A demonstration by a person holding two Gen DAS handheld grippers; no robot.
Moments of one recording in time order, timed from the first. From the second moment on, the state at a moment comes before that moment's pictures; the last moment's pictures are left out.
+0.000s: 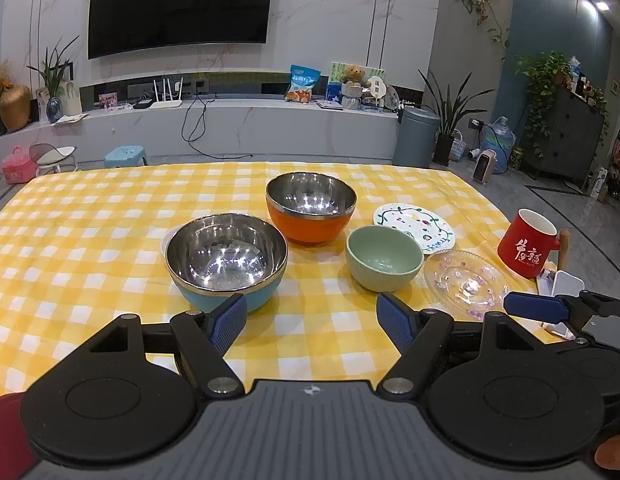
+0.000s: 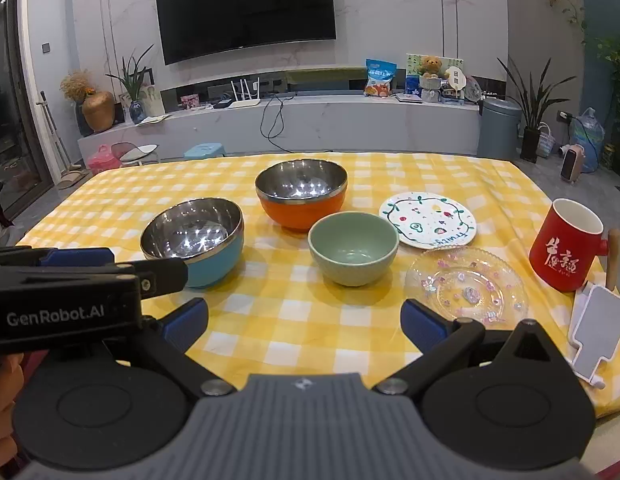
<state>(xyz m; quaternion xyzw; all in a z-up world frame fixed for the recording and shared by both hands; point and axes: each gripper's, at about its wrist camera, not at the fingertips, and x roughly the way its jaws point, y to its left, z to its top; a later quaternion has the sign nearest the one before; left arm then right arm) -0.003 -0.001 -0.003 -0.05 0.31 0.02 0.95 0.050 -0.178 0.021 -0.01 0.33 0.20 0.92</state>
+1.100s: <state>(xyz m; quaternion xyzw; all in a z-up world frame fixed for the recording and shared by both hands) 0.000 0.000 -0.008 -0.05 0.32 0.02 0.95 0.052 -0.177 0.017 -0.02 0.35 0.20 0.92</state>
